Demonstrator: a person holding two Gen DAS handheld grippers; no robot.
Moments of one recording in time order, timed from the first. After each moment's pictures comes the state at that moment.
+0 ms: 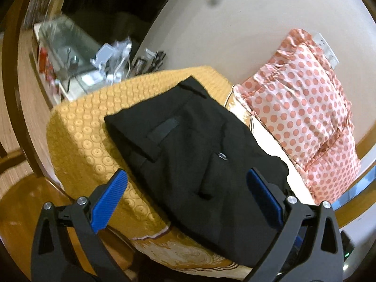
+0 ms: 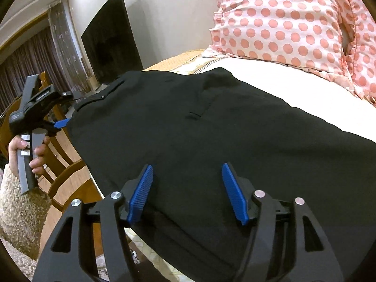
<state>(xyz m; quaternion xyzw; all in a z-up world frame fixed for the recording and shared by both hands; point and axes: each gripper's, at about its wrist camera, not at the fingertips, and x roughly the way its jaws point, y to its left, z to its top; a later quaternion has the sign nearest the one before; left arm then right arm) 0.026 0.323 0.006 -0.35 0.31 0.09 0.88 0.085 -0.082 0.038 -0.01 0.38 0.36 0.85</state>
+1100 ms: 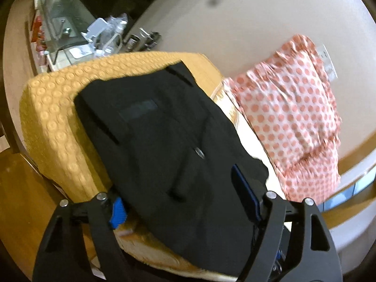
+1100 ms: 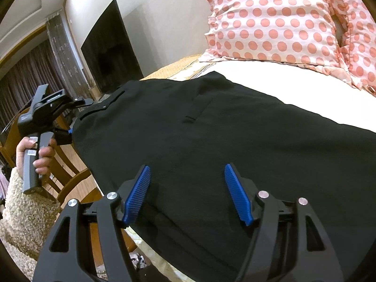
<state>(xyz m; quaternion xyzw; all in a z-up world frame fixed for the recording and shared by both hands) 0.047 0.321 -0.002 -0.43 0.31 0.05 0.85 0.093 -0.088 0.032 0.03 0.38 0.35 0.86</state>
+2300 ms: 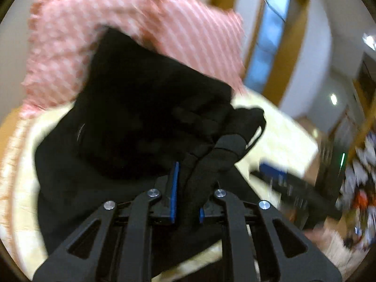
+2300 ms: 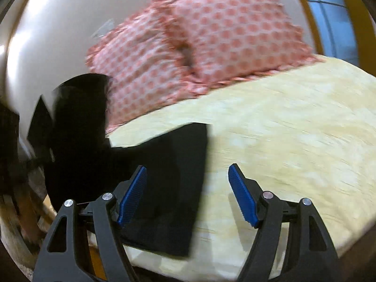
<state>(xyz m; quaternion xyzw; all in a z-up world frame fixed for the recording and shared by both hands) 0.076 -0.096 0.072 0.01 0.35 -0.29 0.89 0.048 -0.357 0.037 0.21 0.30 0.10 0.93</state>
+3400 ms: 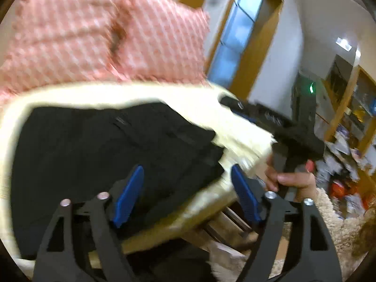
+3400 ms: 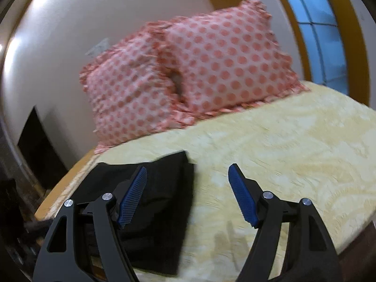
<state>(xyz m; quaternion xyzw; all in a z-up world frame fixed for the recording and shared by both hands) 0.026 -0.071 0.056 -0.02 0.29 -0.36 0.89 0.052 -0.367 0.083 0.18 0.24 0.09 0.95</state>
